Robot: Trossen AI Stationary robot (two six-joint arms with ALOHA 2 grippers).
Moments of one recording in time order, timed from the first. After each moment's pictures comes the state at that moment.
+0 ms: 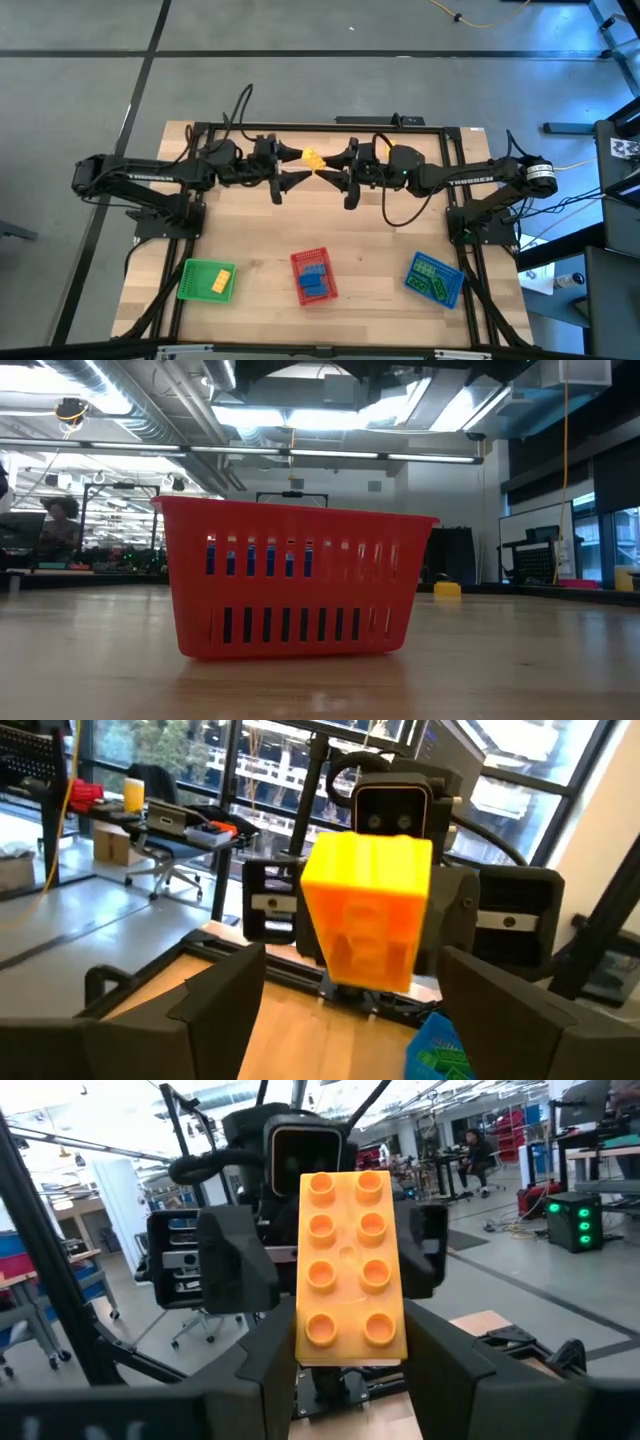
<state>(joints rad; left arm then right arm) 0.10 1.13 0.84 0.39 -0.08 -0.25 -0.07 1.46 0.97 0.63 0.00 0.25</state>
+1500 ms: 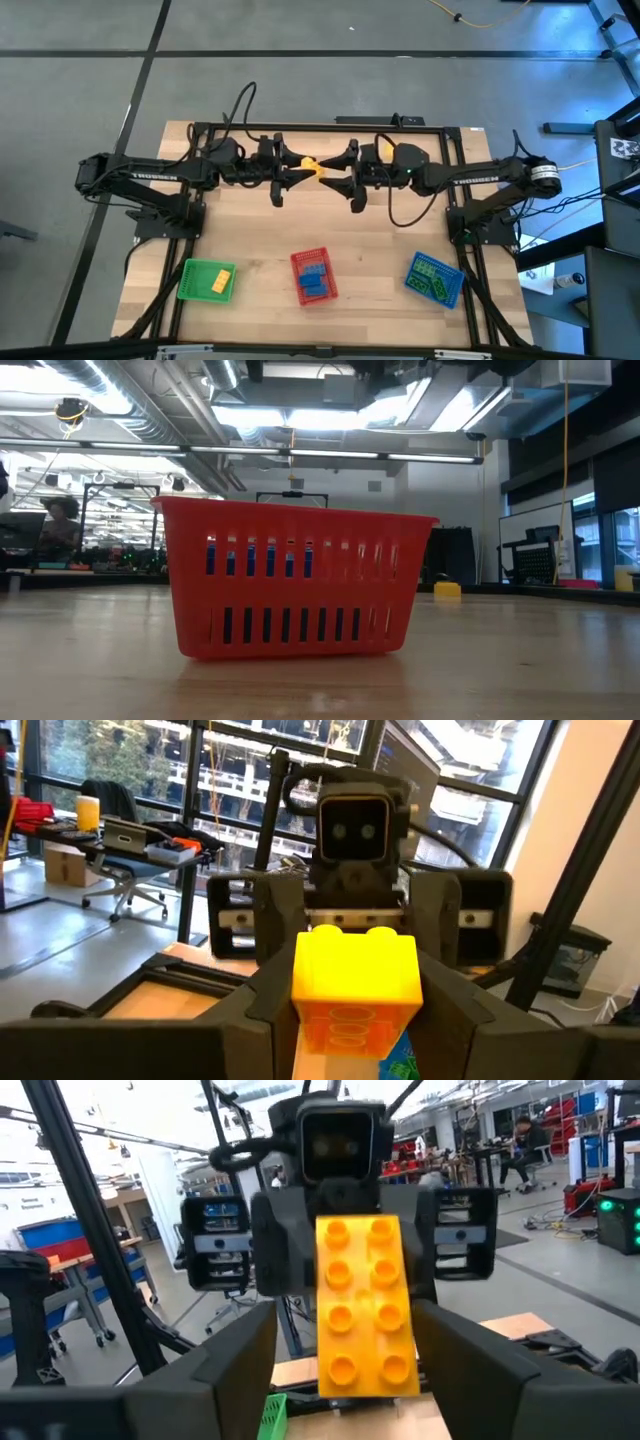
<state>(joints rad) 0.10 1.16 0.87 0.45 0.01 -0.23 -0.08 1.42 0.97 0.58 -0.10 0.26</state>
